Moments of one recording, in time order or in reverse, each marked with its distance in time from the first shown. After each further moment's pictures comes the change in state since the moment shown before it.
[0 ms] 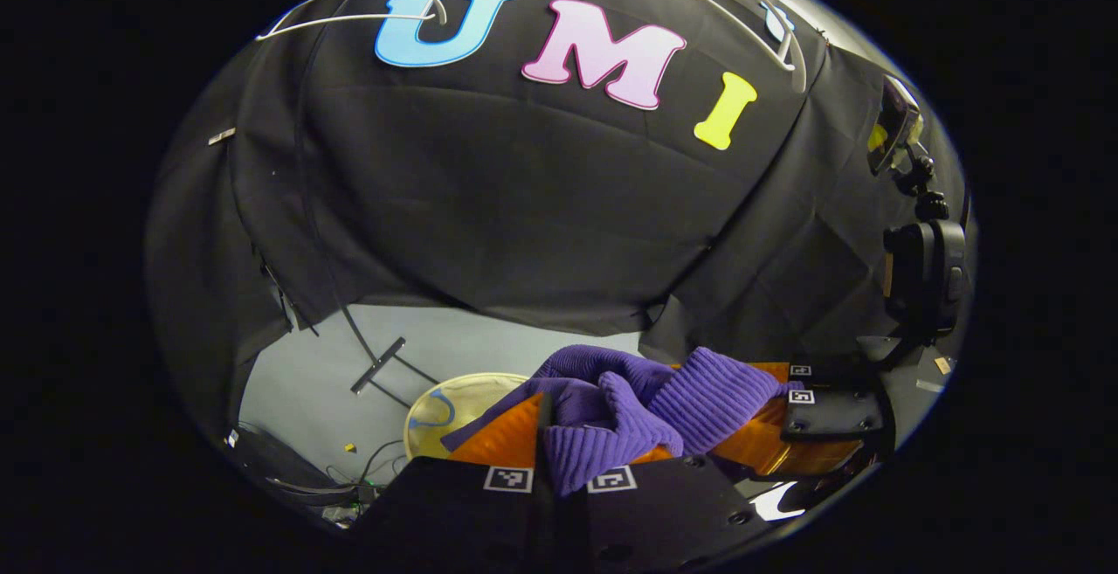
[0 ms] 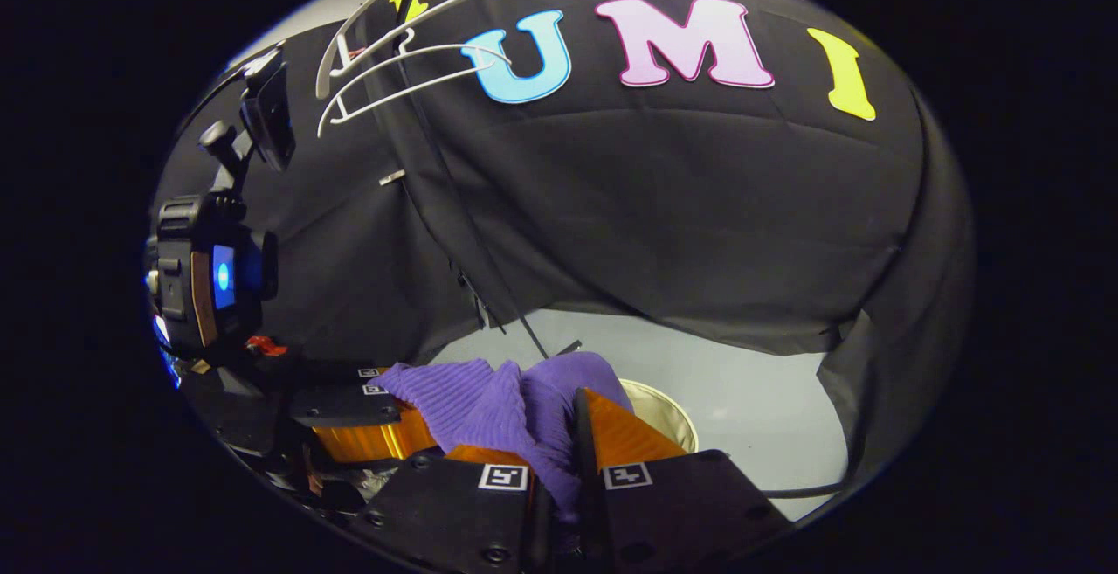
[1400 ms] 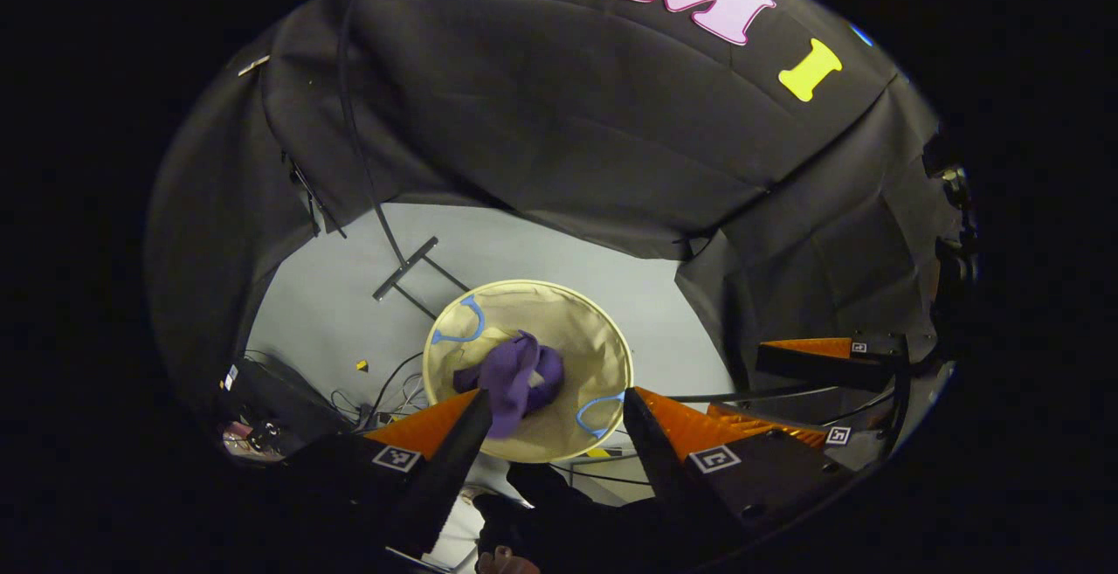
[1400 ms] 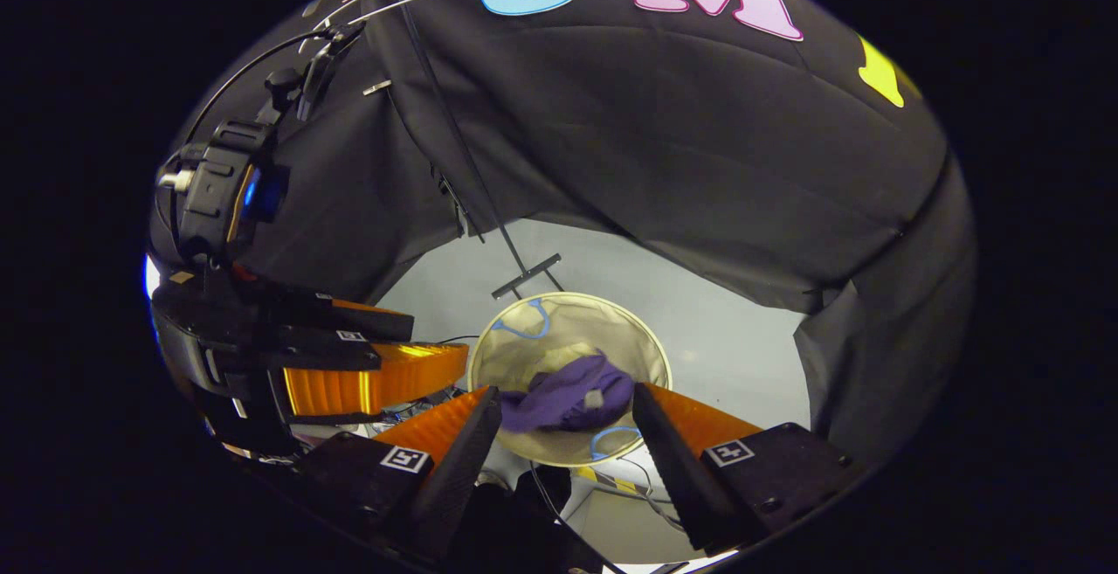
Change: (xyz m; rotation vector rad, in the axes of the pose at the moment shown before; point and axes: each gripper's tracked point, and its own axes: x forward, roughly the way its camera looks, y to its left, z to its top) left arm 0.026 0.053 -0.072 -0.150 0.288 0.107; right arm 0.018 -0.034 -0.078 -0.083 0.287 -0.057
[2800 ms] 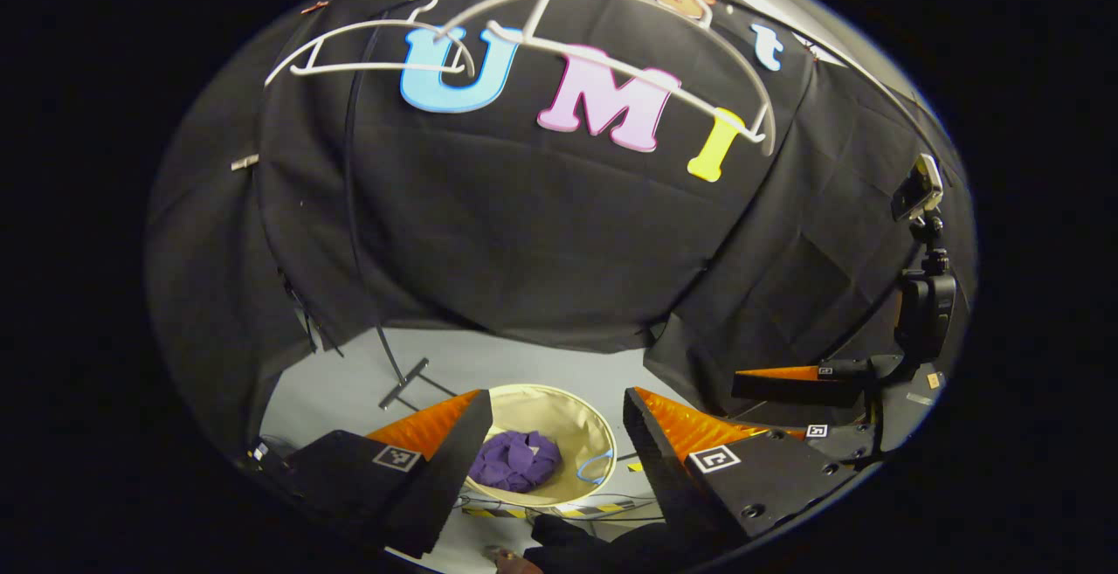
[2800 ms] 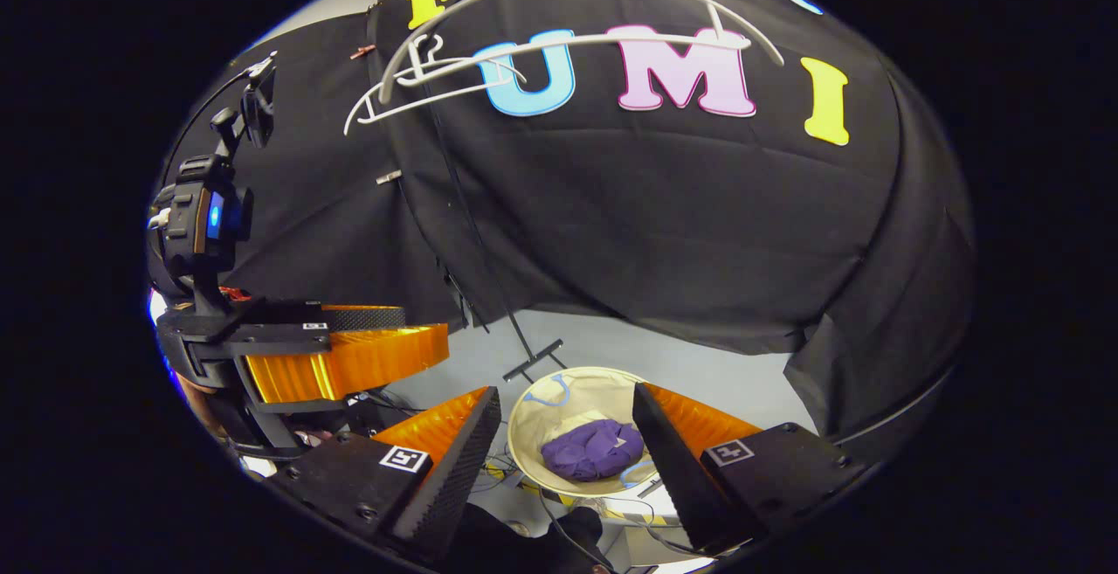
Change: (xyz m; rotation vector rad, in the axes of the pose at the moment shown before) left arm -0.199 -0.007 0.058 0.207 -0.462 -0.119; right arm -0.151 0.080 0.063 0.099 -0.385 -0.056
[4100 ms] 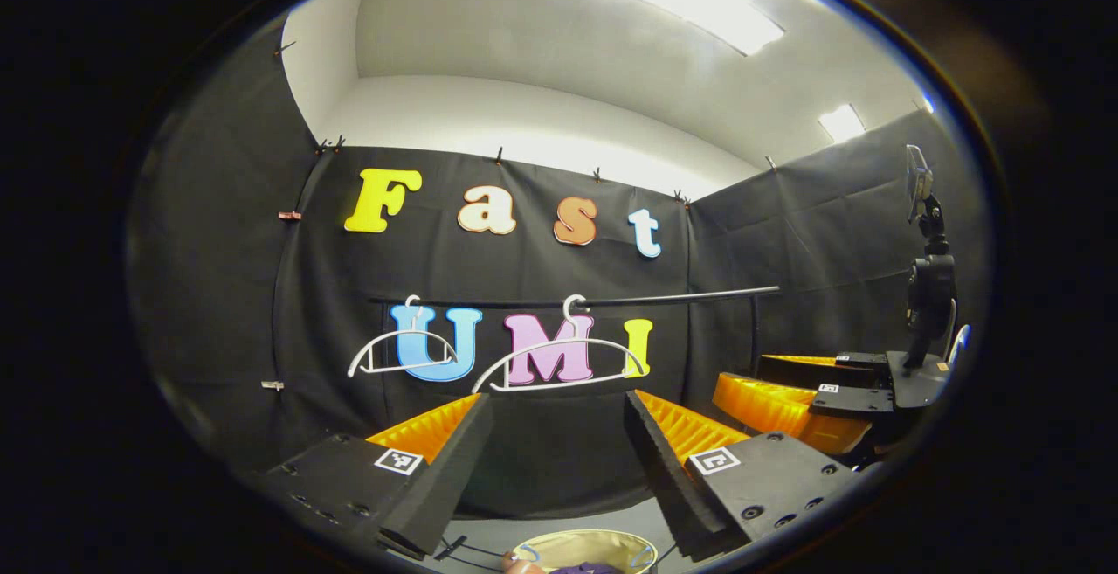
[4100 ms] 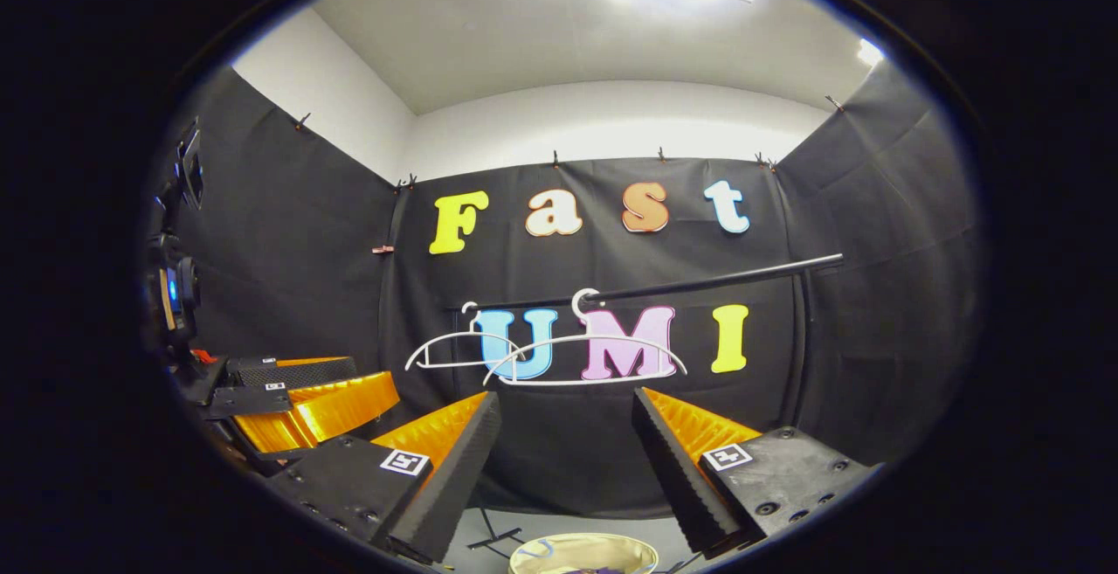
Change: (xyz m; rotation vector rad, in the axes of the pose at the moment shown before) left arm -0.294 -0.028 0.105 0.294 -0.778 -0.106; right arm -0.263 0.127 0.123 -0.070 -0.913 -0.226
